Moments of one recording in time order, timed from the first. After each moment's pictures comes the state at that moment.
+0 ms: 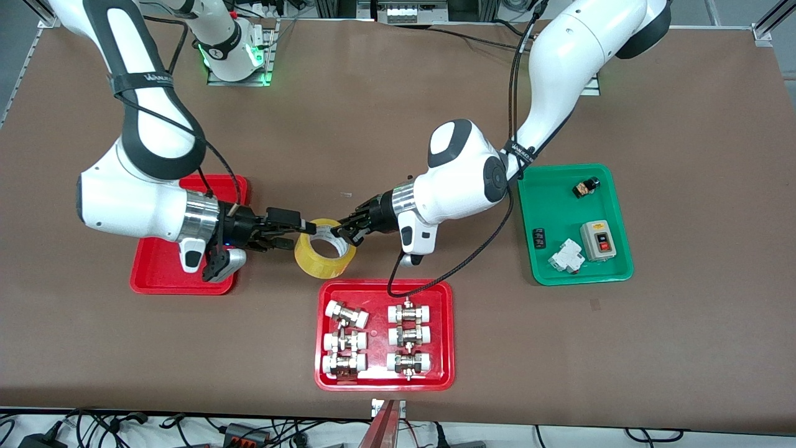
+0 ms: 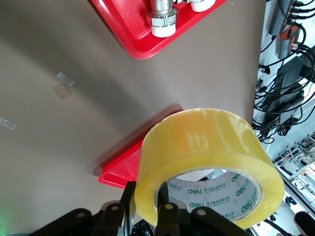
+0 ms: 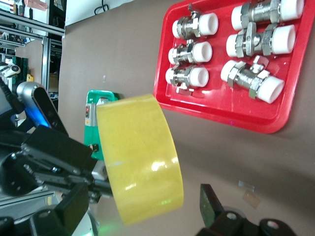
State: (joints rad) left arm -0.30 0.86 -0.57 -1.21 -0.48 2.52 -1.23; right arm 0.16 0.46 0.13 -1.58 0.88 2.09 -0.33
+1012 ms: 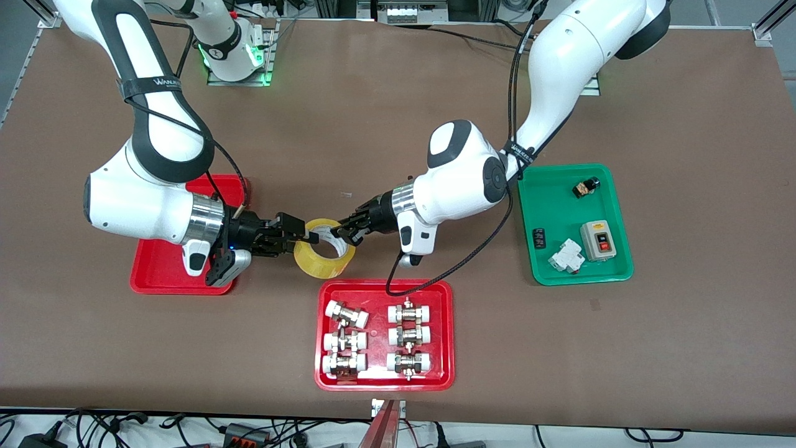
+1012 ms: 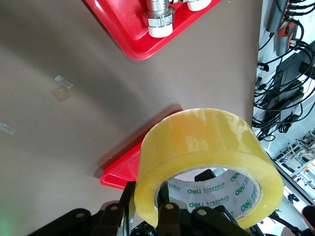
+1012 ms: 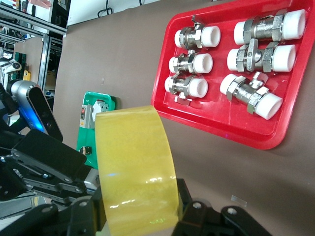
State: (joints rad) left arm -0.31 0.87 -0.57 -1.20 -0.47 2.52 -1.20; right arm 0.17 0.48 0.13 -1.58 0.88 2.12 -0.40
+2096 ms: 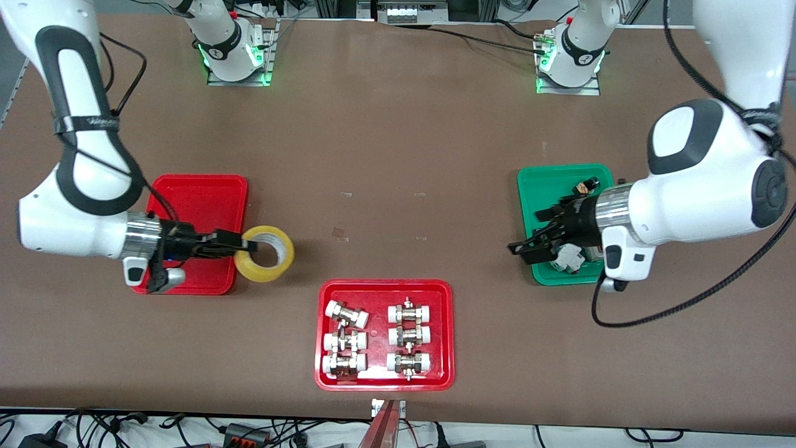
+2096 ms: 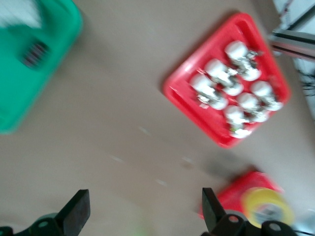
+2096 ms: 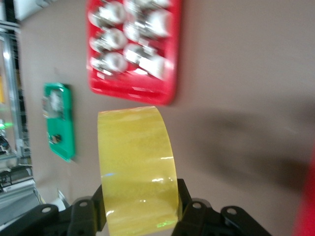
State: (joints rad) left arm 0.17 0.55 -0.57 -1.21 -0.15 1.66 -1.02; right arm -0.07 0.53 0.10 -1.61 0.73 1.89 -0.40
